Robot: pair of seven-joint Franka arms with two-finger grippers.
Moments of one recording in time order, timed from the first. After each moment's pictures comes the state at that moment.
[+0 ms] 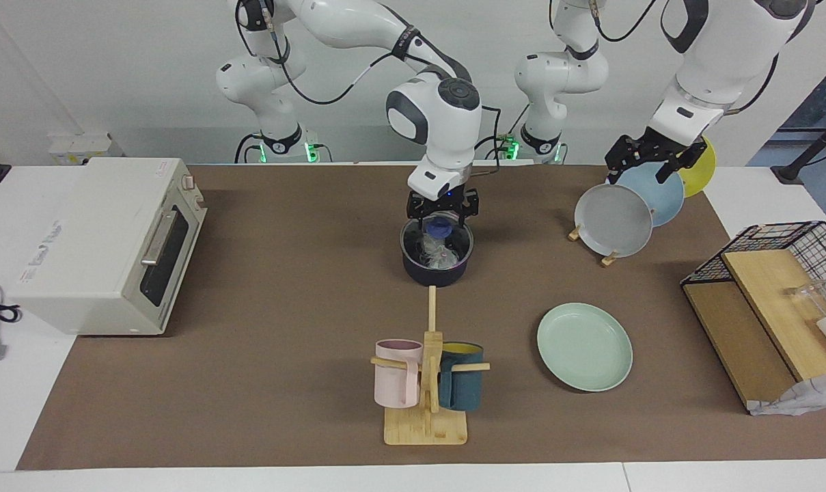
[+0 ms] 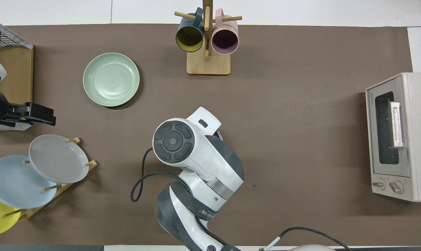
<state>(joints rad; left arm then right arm) -0.07 -0.07 -0.04 -1.66 -0.02 1.53 -0.06 0.73 0.35 0.03 -1.64 -0.07 1.98 0.74</state>
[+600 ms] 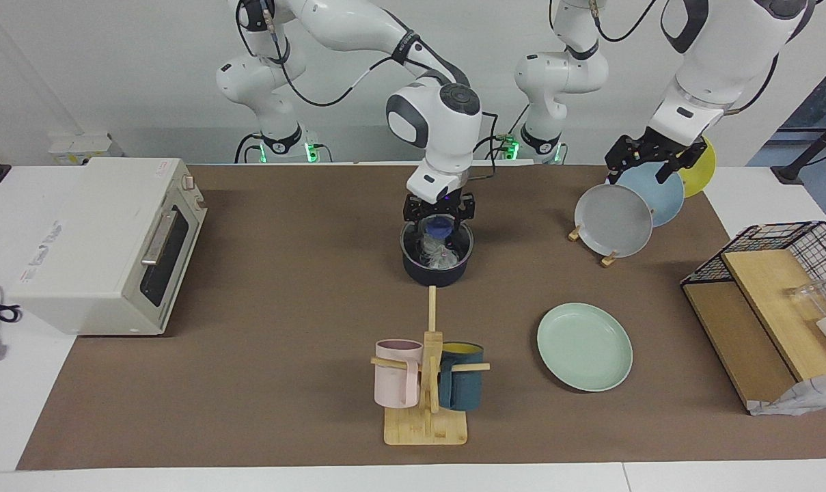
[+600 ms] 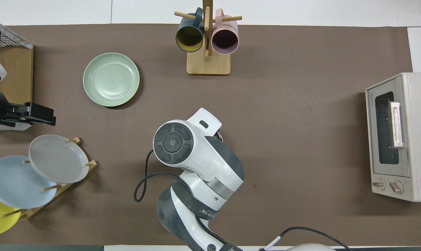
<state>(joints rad) -0.07 -0.07 -0.04 -1.66 -0.02 1.53 -0.06 0.73 0.35 0.02 -1.65 -0.08 1.99 0.74</state>
